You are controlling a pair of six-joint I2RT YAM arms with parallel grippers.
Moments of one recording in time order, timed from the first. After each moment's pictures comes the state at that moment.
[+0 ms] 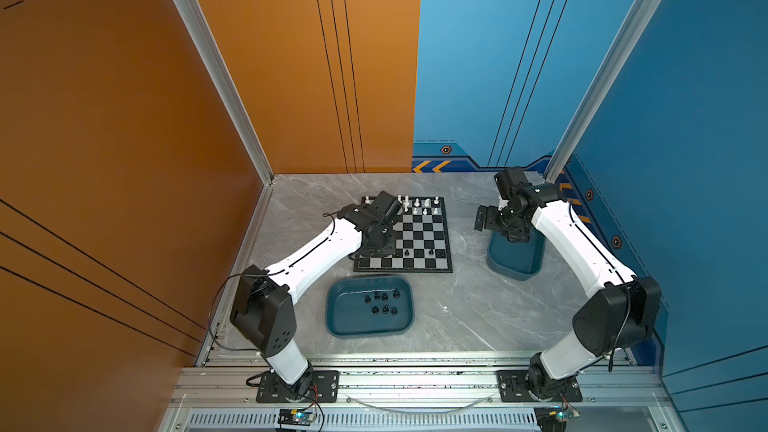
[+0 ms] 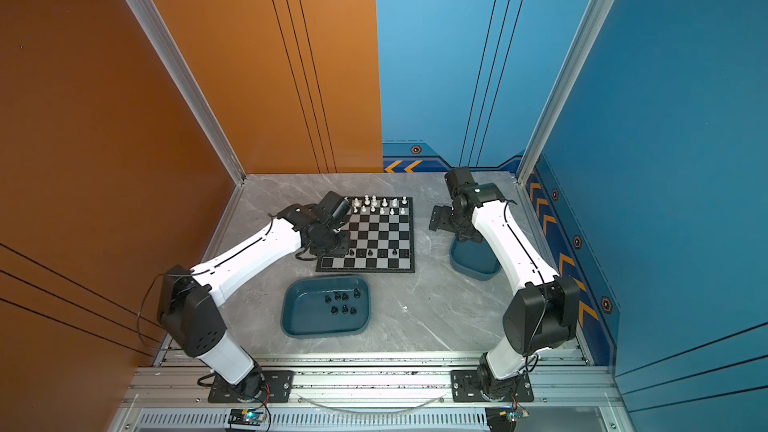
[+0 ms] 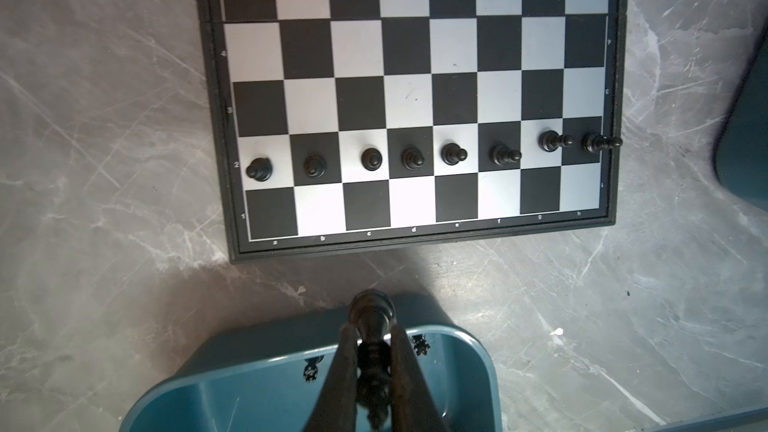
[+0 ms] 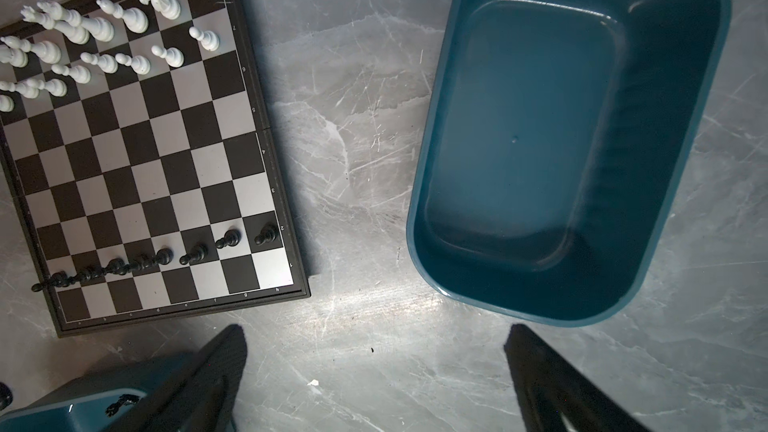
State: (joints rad) left arm -0.63 1.70 1.49 -1.00 -0.08 -0.56; right arm 0.23 1.60 1.55 -1.15 0.04 0.49
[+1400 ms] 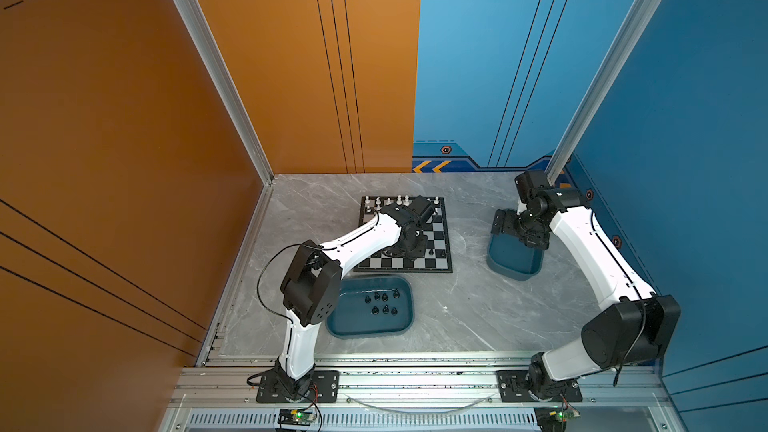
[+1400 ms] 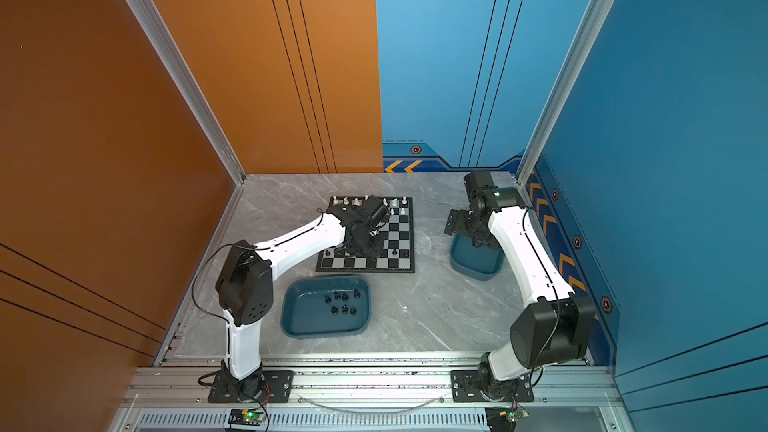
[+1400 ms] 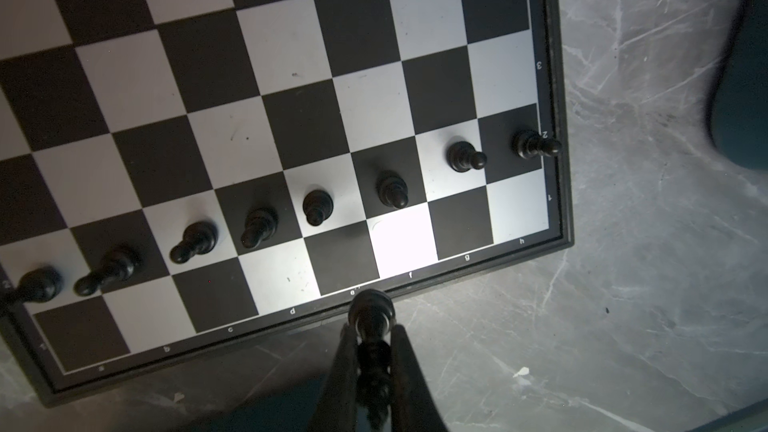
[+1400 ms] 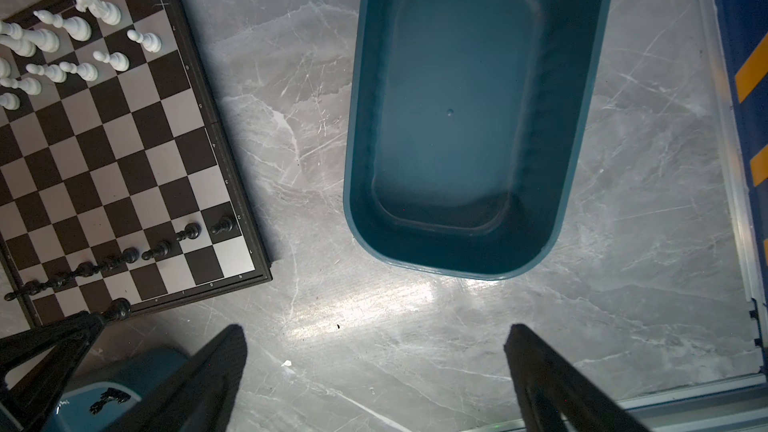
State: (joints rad) left arm -0.73 1.99 1.68 -0.94 -0.01 -0.51; right arm 0.14 1.52 1.51 -1.22 0.04 0.47
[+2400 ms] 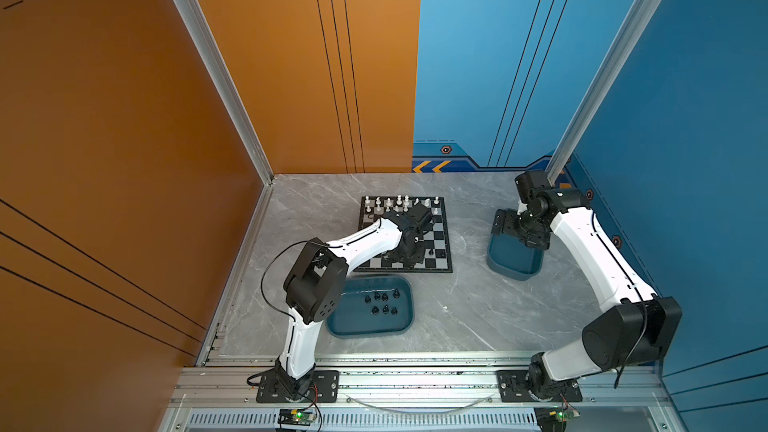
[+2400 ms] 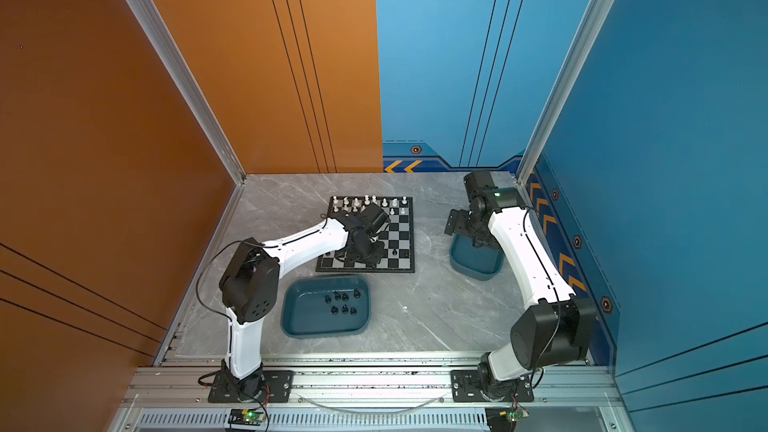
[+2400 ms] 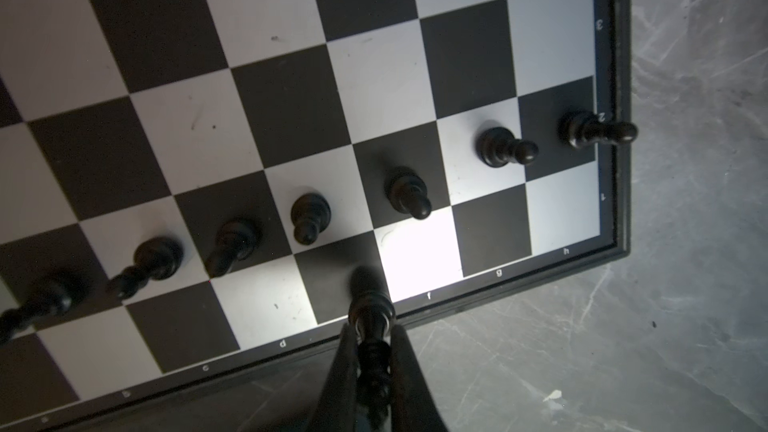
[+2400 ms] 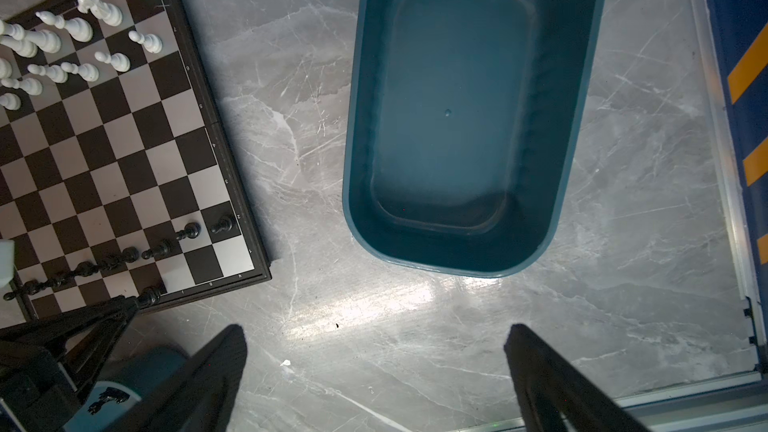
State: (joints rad) left arm -0.72 2.01 1.60 -0.87 0.01 -0.49; right arm 0.15 1.51 1.51 -1.23 0.04 0.47
